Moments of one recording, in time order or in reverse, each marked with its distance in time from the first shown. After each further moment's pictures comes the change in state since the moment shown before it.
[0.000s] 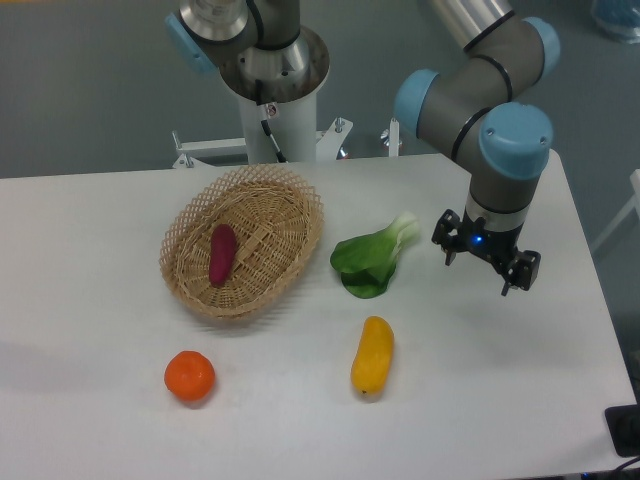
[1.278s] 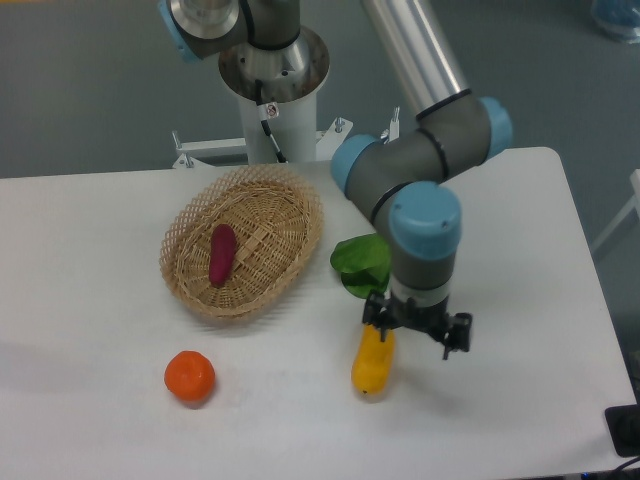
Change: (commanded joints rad) arm -0.164 -0.101 0.080 0.094 0.005 -0.531
